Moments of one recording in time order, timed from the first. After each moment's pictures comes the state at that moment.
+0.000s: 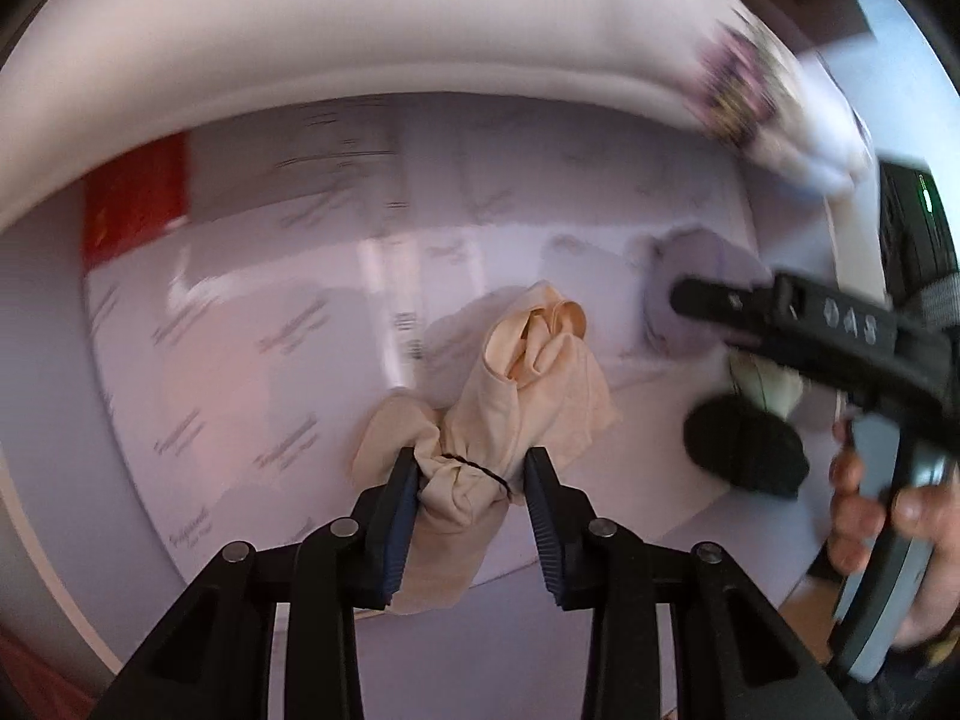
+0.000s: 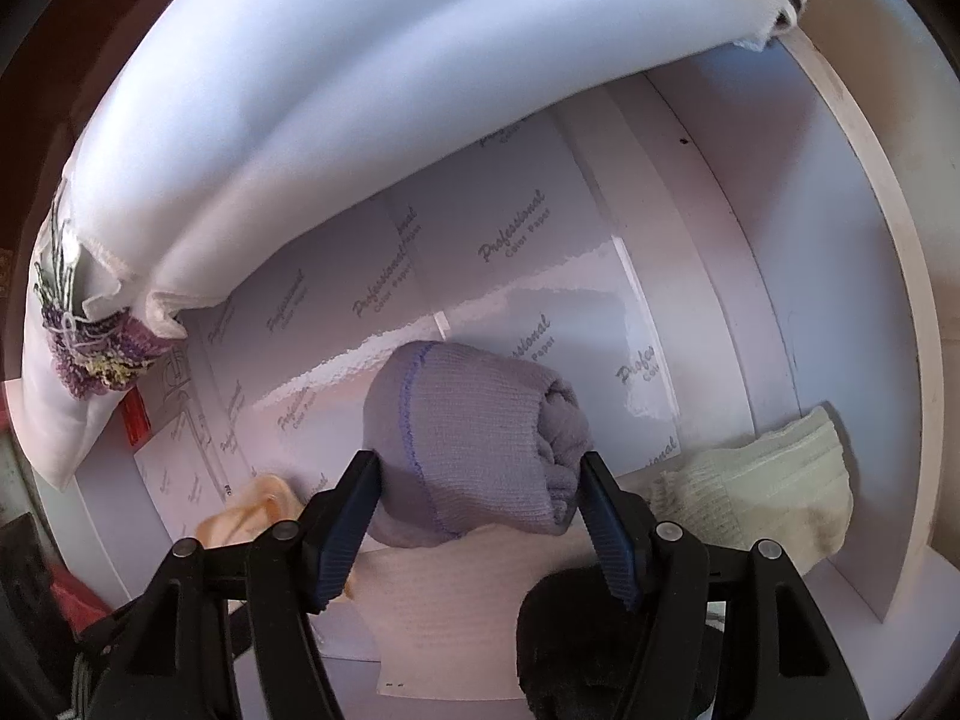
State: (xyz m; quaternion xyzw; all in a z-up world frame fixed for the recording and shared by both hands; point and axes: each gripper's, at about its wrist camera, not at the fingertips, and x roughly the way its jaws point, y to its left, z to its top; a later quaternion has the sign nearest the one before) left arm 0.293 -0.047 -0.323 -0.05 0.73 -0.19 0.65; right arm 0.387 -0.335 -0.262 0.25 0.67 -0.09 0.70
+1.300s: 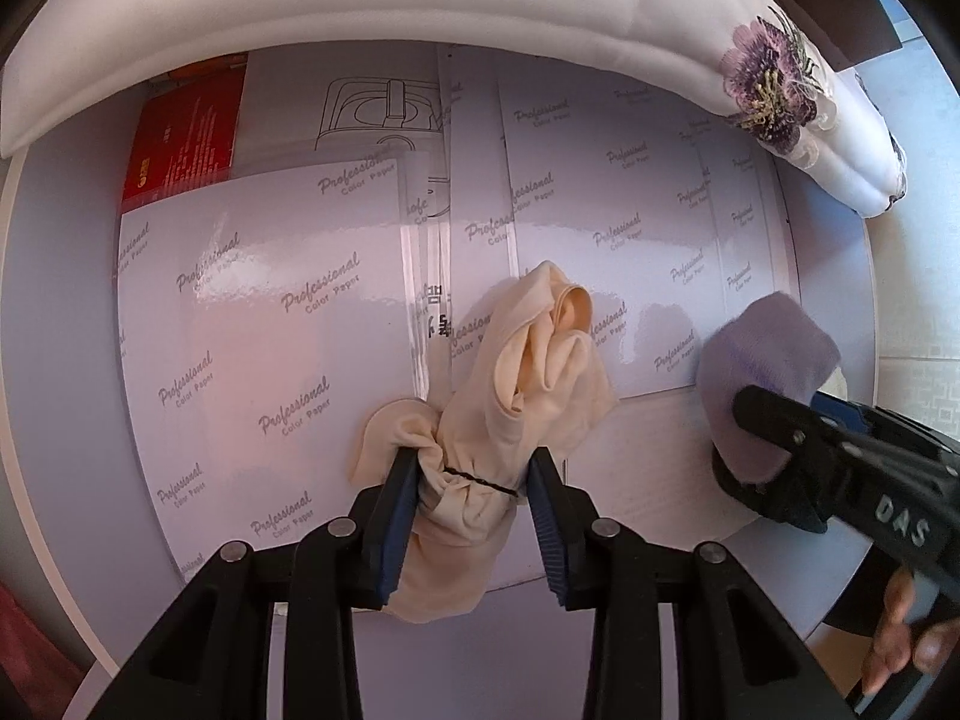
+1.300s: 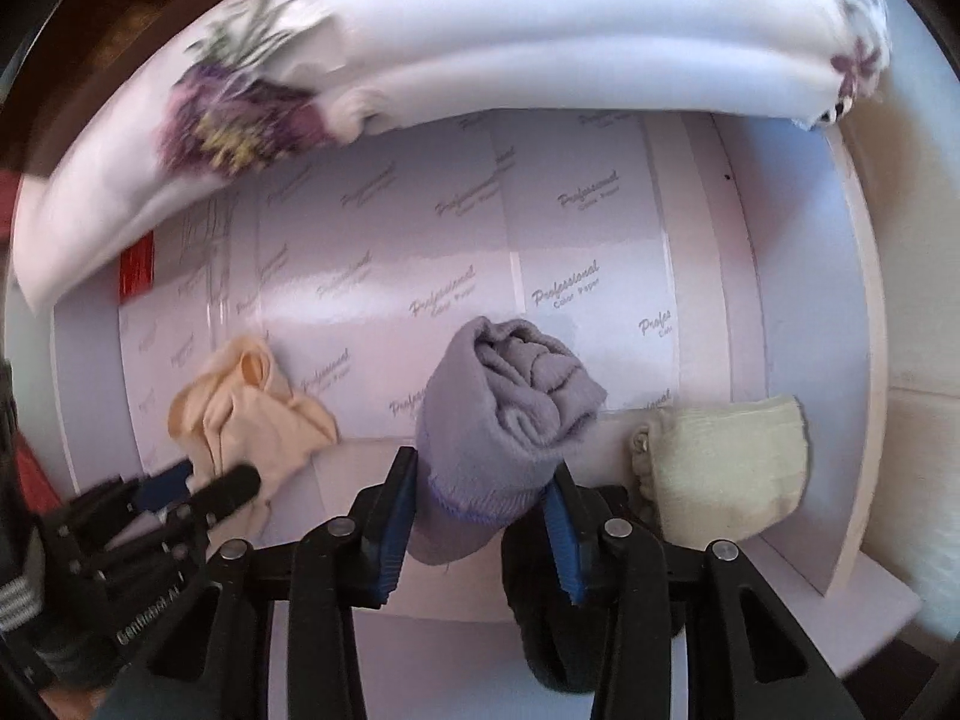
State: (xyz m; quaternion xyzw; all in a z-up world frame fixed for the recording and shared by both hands) left arm 0.261 -0.054 -0.339 -0.04 0.72 -0.14 0.68; right arm 0.362 -0.262 -0.237 0.09 0.69 -0.03 0.72
